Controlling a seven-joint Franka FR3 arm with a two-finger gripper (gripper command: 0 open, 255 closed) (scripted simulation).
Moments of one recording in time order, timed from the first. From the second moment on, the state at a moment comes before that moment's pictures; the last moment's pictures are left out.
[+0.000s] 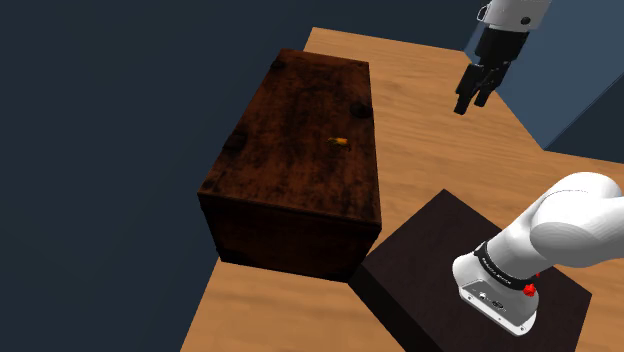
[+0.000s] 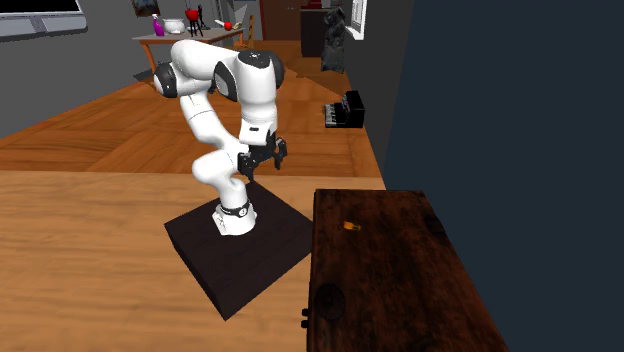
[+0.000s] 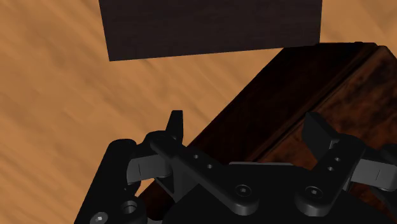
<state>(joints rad) 0.00 -0.74 -0.06 -2.35 0.01 1.46 0.04</state>
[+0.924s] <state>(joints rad) 0.08 -0.36 0.08 -2.25 0.04 1.73 0.15</state>
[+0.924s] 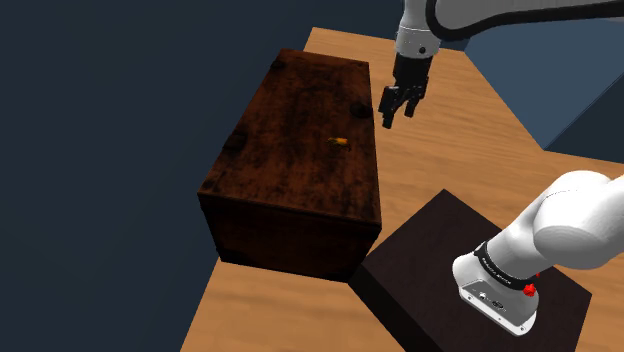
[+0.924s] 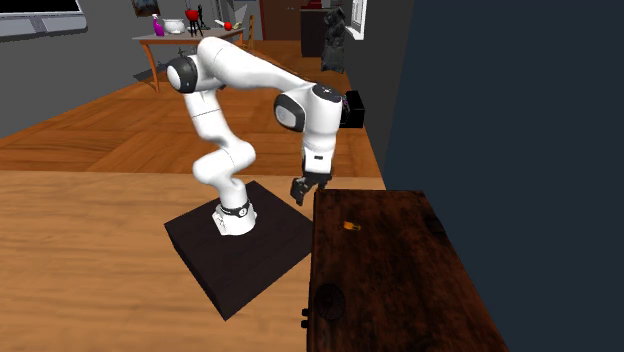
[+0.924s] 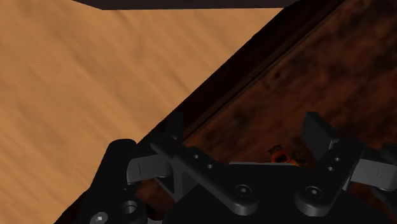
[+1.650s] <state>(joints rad) 0.13 0.04 0.17 -1.99 -0.04 1.87 0.27</state>
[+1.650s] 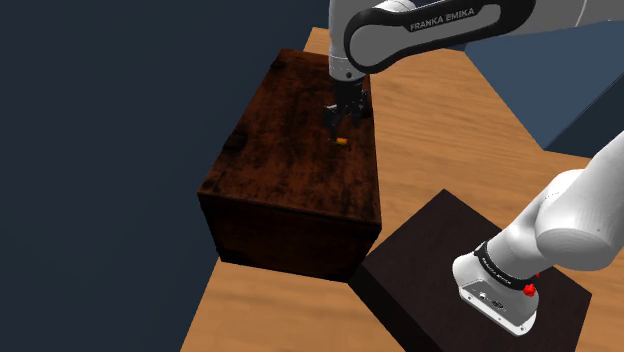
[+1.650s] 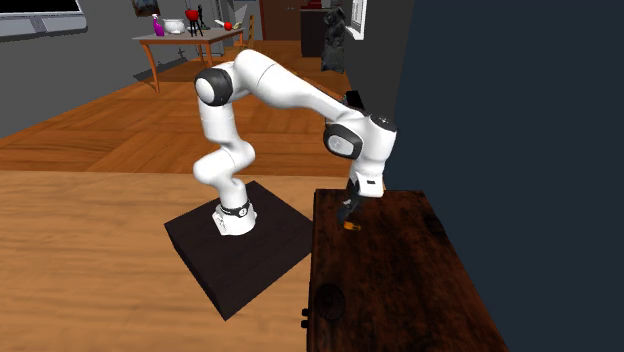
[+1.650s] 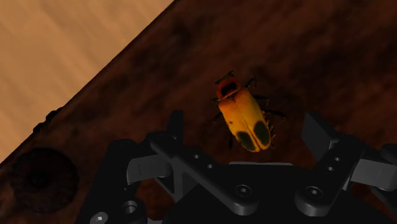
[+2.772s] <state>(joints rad) 0.14 0.13 0.18 -2.02 -0.06 1.97 0.29</state>
